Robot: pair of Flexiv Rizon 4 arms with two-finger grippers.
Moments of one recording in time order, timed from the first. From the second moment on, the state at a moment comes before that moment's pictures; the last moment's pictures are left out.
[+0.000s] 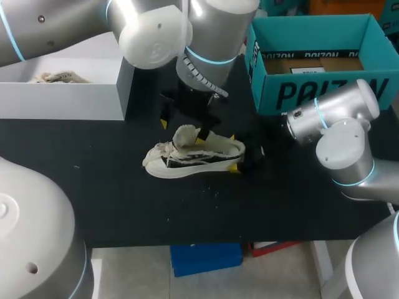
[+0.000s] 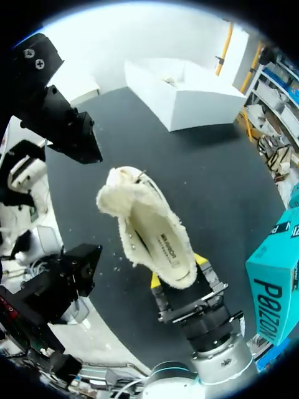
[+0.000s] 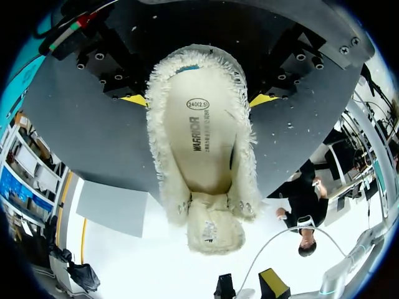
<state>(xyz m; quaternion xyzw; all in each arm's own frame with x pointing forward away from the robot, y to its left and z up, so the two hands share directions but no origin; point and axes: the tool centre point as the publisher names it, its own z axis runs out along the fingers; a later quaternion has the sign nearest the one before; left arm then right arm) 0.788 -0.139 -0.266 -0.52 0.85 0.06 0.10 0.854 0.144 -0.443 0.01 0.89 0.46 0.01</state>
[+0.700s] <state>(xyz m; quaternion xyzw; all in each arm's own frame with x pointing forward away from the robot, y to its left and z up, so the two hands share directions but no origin) 0.803 -0.158 -0.279 -0.25 0.97 0.02 -0.05 0.854 0.144 -0.443 0.01 0.89 0.46 0.01</state>
